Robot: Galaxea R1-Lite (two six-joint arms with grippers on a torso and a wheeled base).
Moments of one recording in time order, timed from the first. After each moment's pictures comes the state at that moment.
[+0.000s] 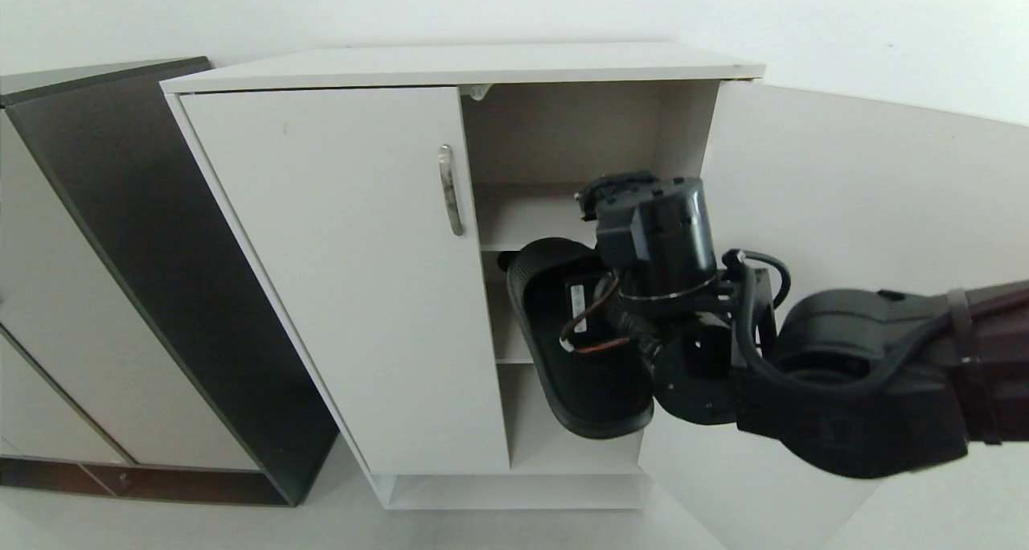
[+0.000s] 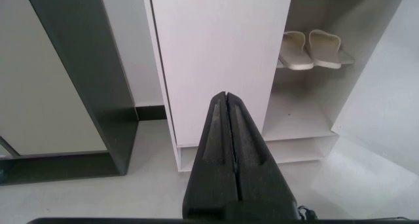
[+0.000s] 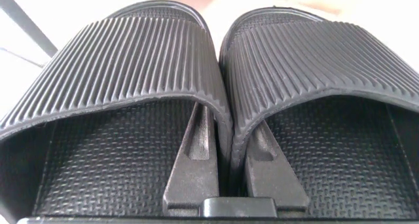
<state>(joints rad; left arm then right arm) 0.00 0.00 0.00 0.00 -0.05 0.01 0.94 1.89 -1.36 -0.24 -0.77 0.19</state>
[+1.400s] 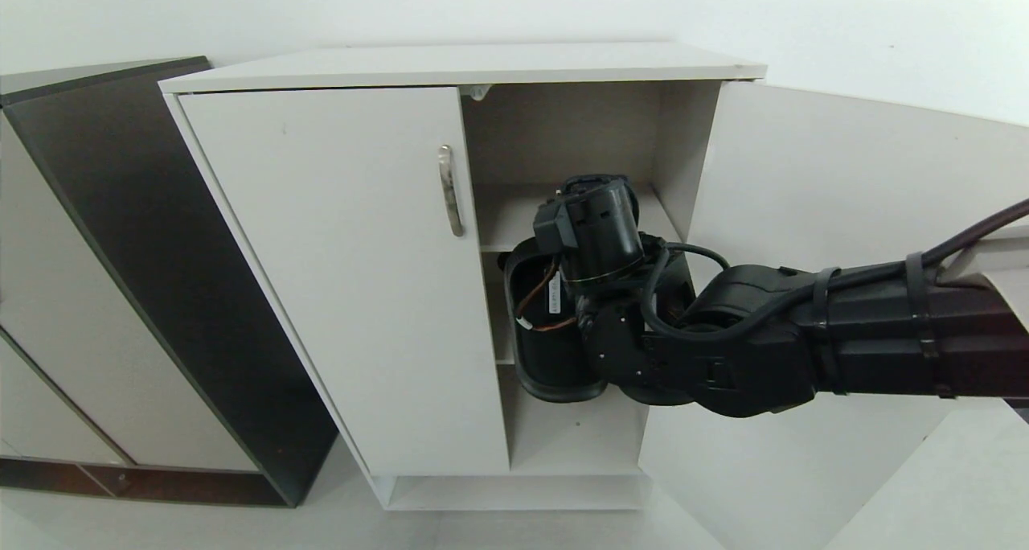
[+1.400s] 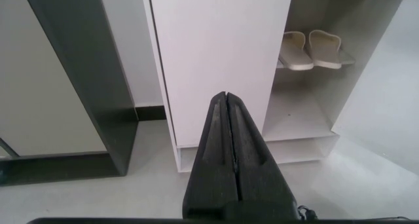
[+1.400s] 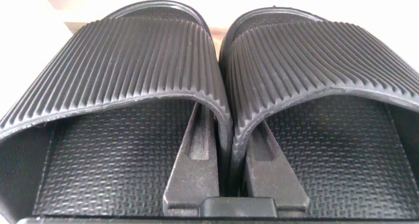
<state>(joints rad) 0.00 0.00 0.00 0.00 -0.05 0.01 0.91 2.05 -1.58 -0.12 -0.84 0.30</state>
